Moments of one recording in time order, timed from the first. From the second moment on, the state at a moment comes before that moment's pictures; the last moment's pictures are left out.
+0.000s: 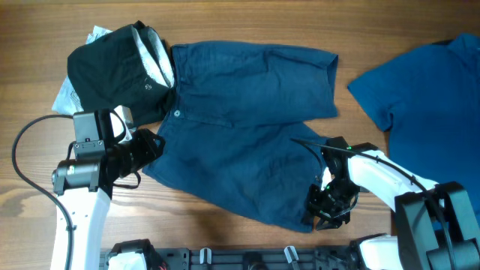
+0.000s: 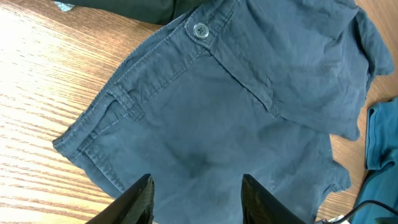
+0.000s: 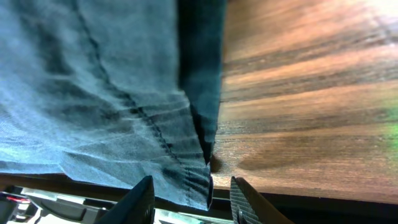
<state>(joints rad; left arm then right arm) 0.11 1.06 0.82 -0.84 0.35 -0.45 0.23 1.55 0.57 -1.00 -0.46 0.50</state>
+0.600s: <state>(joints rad) 0.11 1.06 0.82 -0.88 0.35 -0.45 0.23 1.49 0.75 -1.02 -0.57 0.48</state>
